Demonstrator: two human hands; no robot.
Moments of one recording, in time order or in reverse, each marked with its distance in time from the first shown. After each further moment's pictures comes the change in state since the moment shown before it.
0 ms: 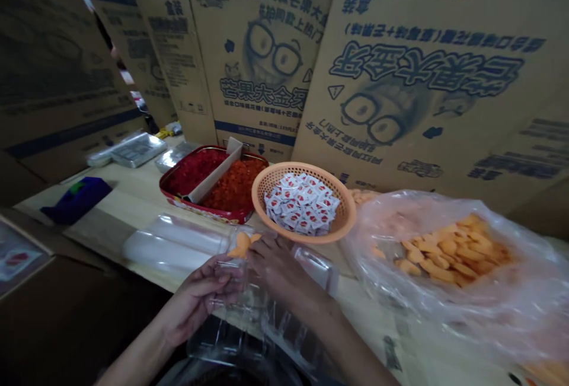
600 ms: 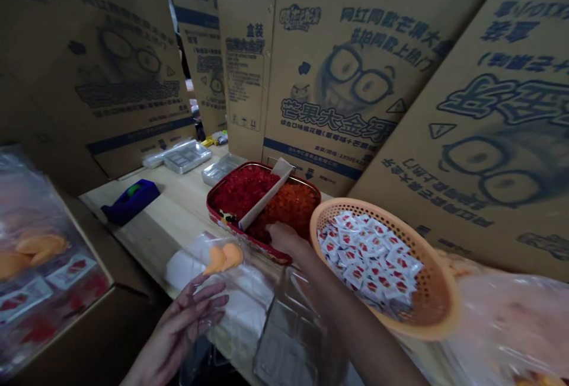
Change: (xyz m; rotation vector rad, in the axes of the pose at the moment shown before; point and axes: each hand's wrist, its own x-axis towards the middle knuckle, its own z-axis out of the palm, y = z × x) left_hand -0.010 0.052 -0.115 -0.246 0.222 0.237; right_hand 0.201 0.075 0.094 -0.014 -0.528 0.345
